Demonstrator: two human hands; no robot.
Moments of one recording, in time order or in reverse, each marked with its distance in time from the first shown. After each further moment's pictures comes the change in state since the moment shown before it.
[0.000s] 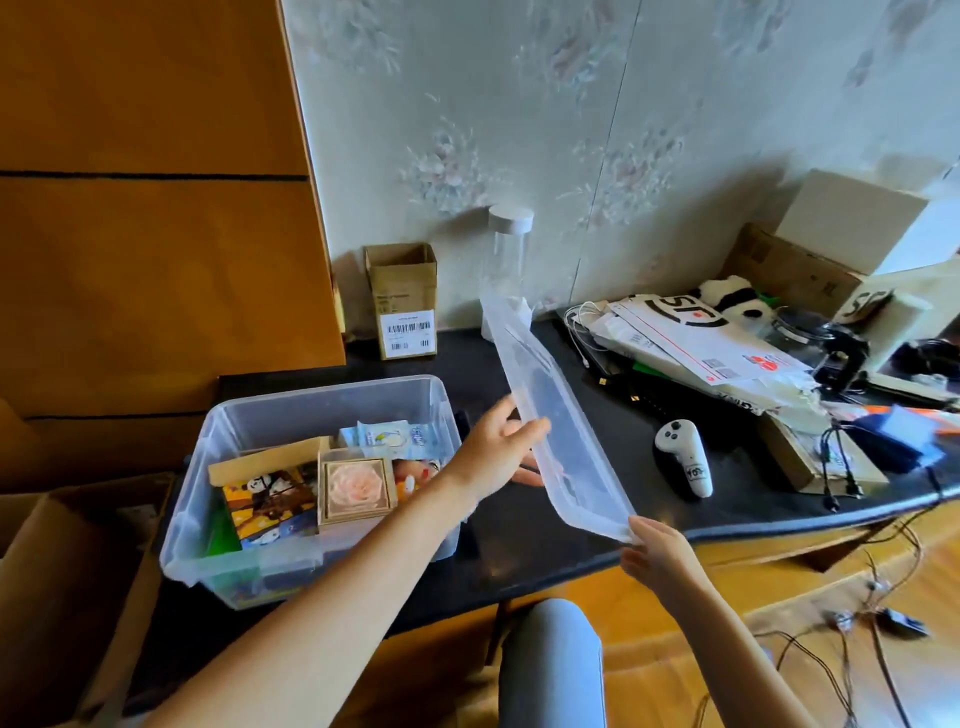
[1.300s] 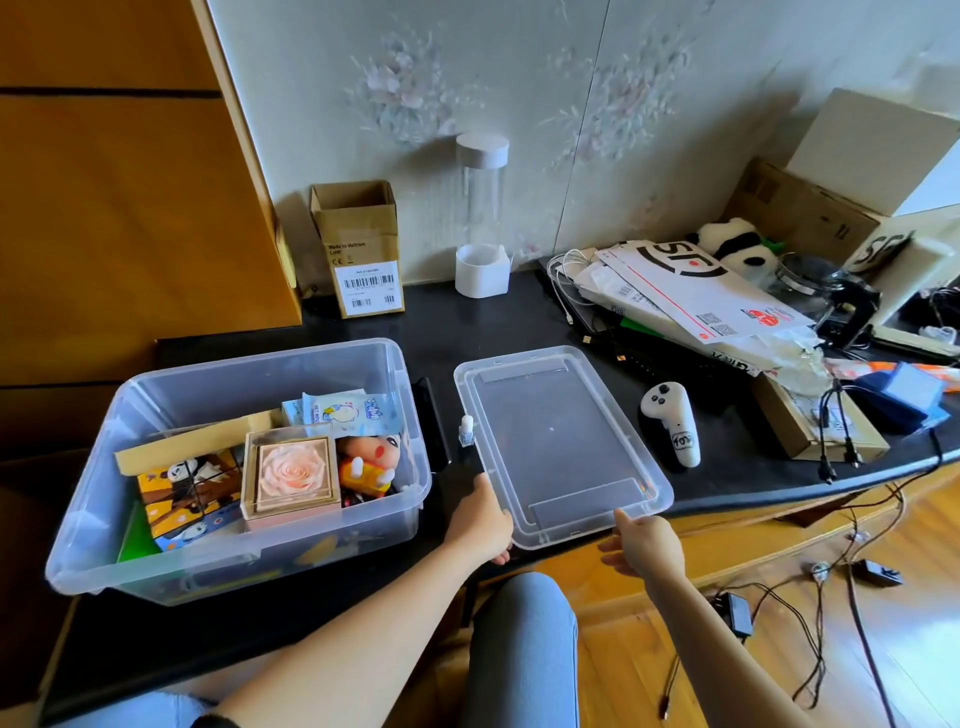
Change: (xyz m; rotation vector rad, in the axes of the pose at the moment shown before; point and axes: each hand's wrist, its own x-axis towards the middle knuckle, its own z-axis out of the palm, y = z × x) left_hand 0.049 -0.157 0.039 0.591 0.094 -0.533; right_hand 0.053 0.028 -0.018 -0.562 0.155 -0.024
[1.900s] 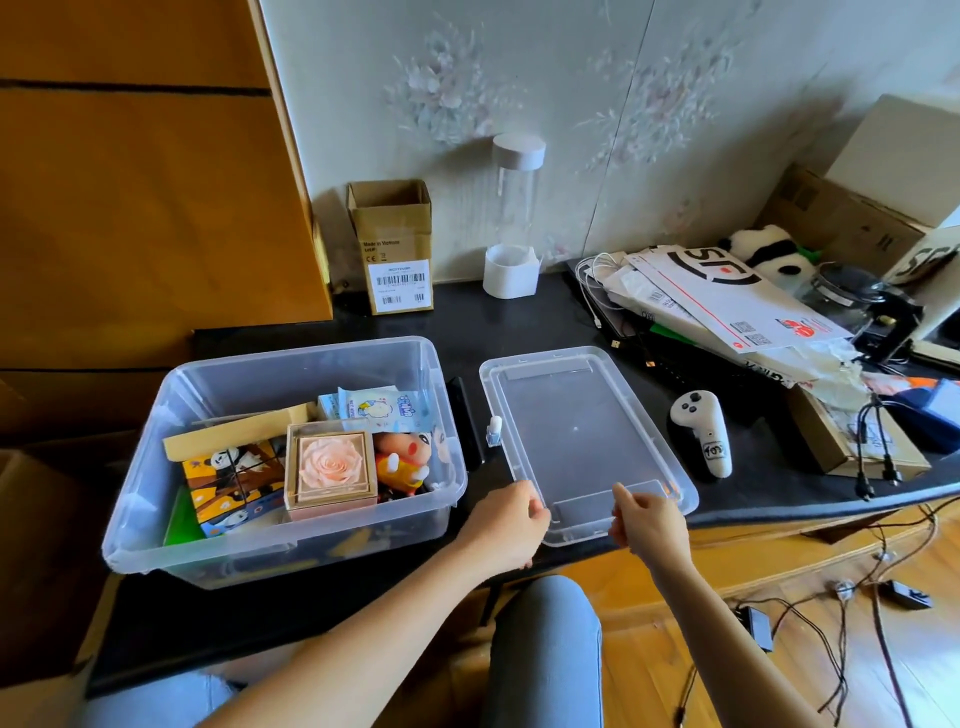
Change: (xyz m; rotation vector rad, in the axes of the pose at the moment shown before) left_hand -0.041 0.006 -0.037 0.145 -0.043 0.294; right_hand -0.013 -0.031 0.016 0.005 0.046 -0.206
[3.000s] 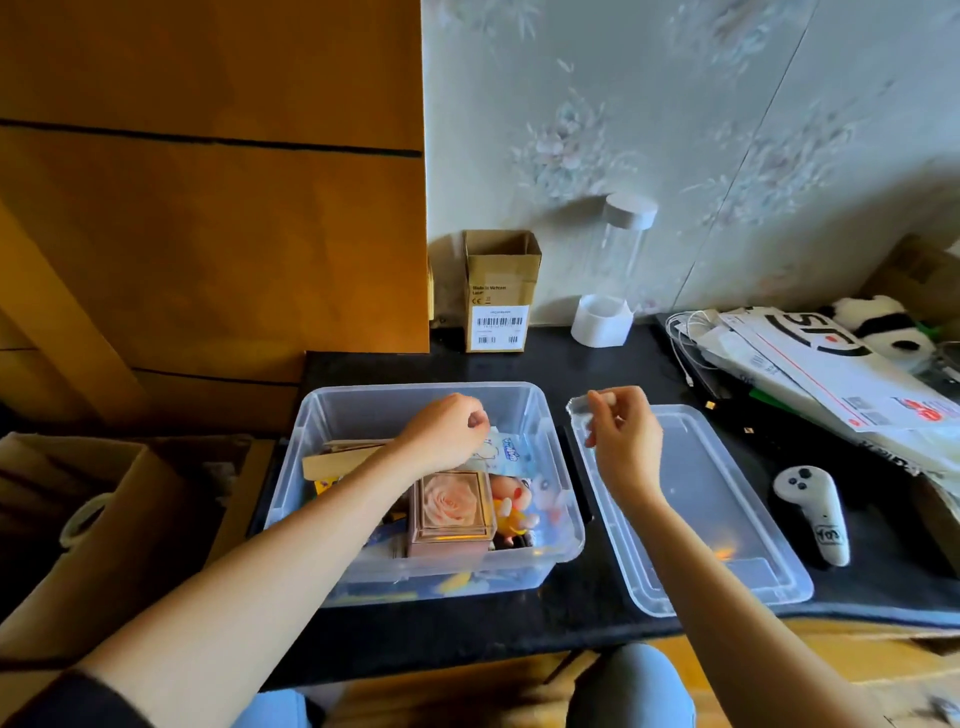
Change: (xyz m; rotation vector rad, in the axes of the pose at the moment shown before) left_hand 0.003 -0.070 -0.198 0.231 0.368 0.028; right_hand -0.021 -0.183 0.094 0.326 0.068 -0.589
